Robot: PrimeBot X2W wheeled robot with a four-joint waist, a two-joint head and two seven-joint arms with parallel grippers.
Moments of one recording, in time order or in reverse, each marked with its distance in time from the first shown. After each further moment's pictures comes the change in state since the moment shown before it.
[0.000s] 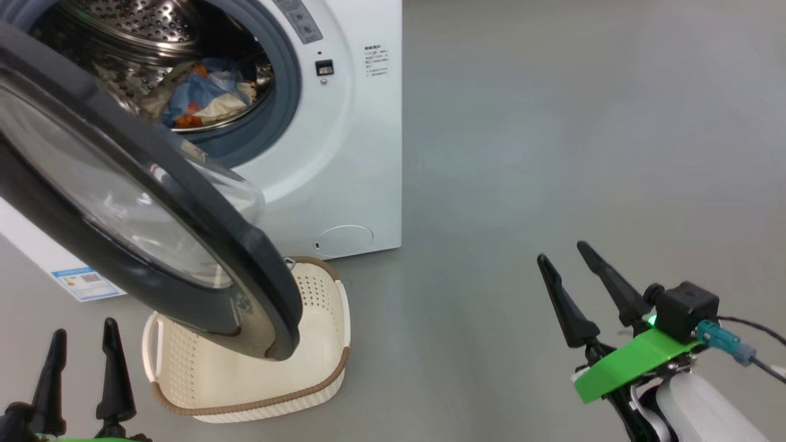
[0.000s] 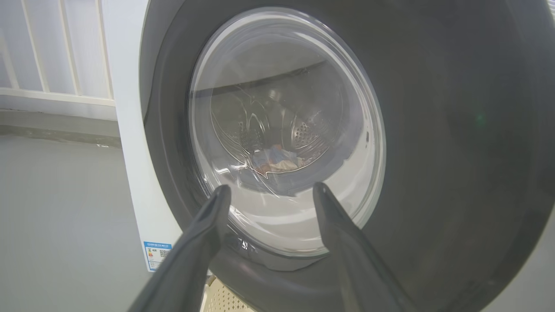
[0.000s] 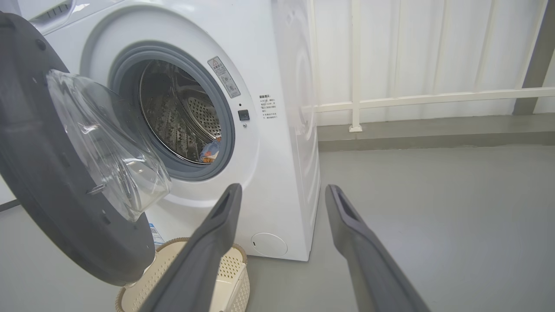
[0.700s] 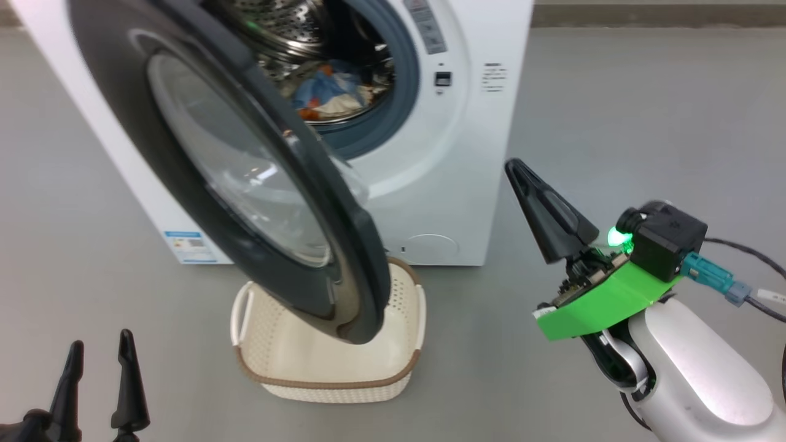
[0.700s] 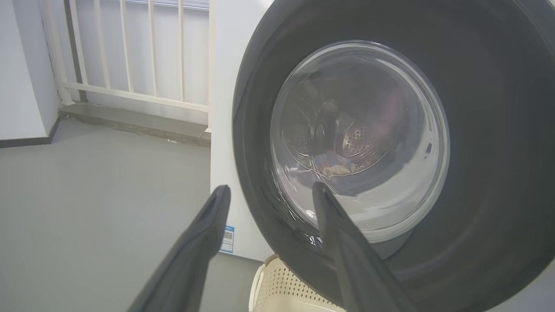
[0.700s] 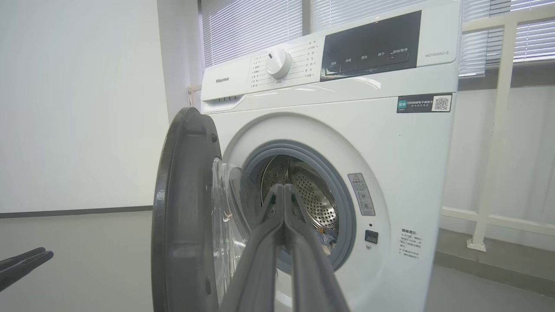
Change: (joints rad) left arm 0.015 -0.017 -0.019 0.023 0.000 0.000 0.000; right arm -0.226 -0.012 0.114 -0.123 0.001 0.000 0.000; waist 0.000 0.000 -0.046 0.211
